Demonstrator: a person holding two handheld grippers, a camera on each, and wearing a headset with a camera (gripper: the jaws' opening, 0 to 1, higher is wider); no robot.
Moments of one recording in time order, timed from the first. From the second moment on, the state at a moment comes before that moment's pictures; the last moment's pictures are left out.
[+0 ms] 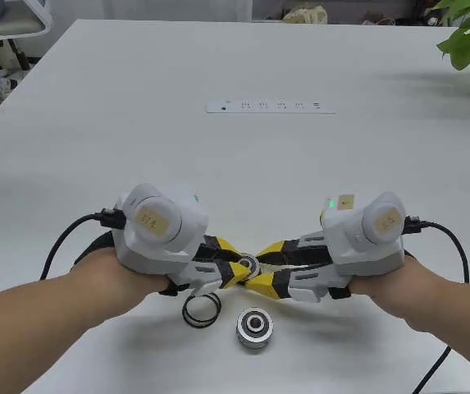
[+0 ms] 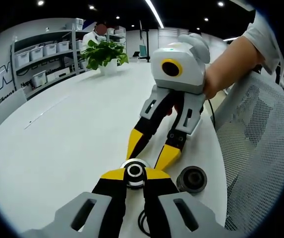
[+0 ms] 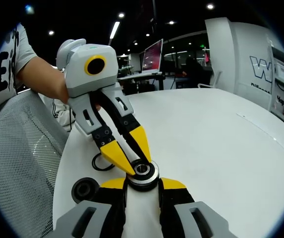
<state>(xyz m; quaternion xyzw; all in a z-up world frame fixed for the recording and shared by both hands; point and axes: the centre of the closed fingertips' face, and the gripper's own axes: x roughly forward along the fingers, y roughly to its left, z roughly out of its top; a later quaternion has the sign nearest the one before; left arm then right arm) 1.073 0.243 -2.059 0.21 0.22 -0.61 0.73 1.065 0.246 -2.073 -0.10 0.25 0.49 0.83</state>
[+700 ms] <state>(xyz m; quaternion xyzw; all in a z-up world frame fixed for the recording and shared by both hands) 1.073 0.243 -2.059 0.20 0.23 -0.60 0.74 1.060 0.238 -2.079 -0.08 0.28 0.49 0.82</state>
